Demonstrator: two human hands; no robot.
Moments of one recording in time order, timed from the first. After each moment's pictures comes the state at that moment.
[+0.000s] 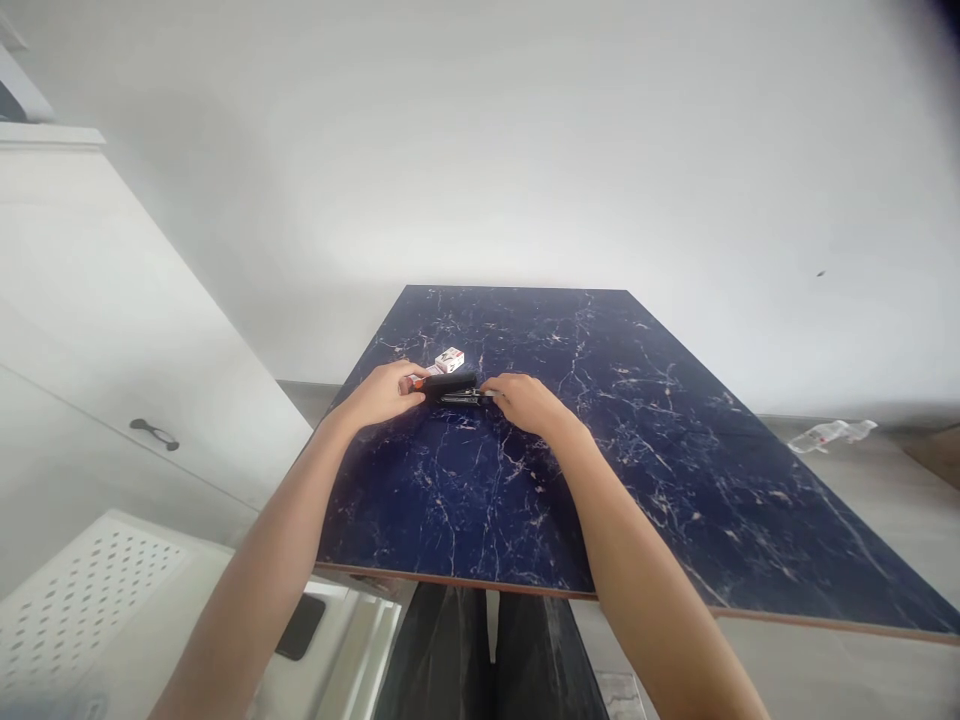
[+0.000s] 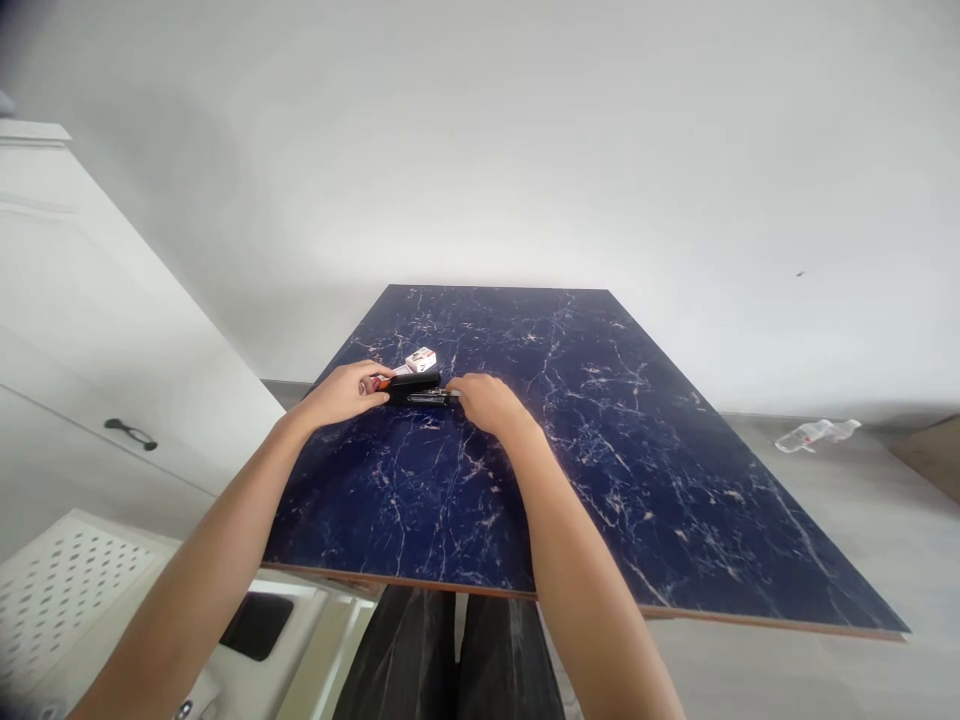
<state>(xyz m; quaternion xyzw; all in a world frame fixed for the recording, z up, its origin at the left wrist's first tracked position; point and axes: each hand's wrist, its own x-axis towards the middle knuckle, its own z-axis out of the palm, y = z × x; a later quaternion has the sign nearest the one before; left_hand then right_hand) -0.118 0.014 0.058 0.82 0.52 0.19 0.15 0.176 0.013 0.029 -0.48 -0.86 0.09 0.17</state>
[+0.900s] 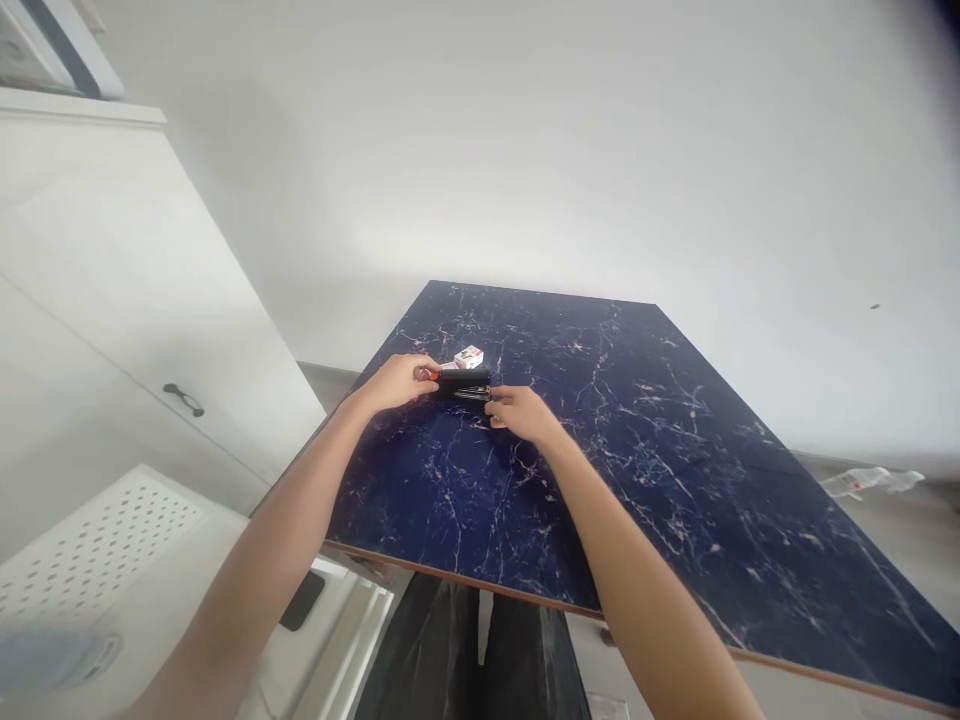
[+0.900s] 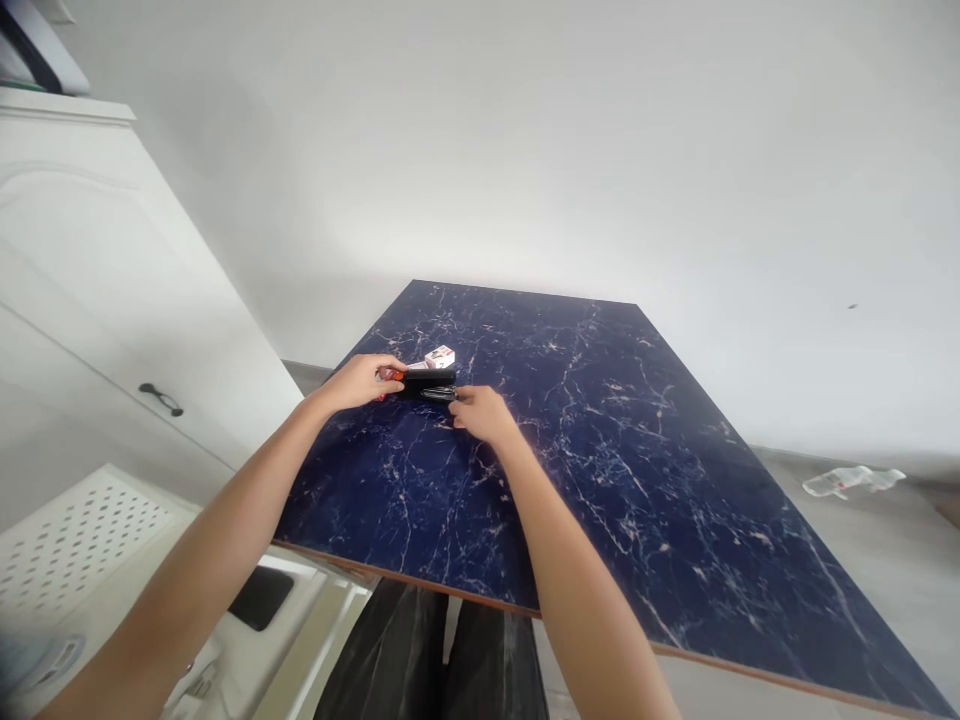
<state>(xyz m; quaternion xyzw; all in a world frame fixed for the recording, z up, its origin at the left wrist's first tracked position) -0.129 0.025 0.050 0.77 0.56 0.22 0.23 0.142 0.010 0.013 -0.56 -0.66 0.42 0.28</state>
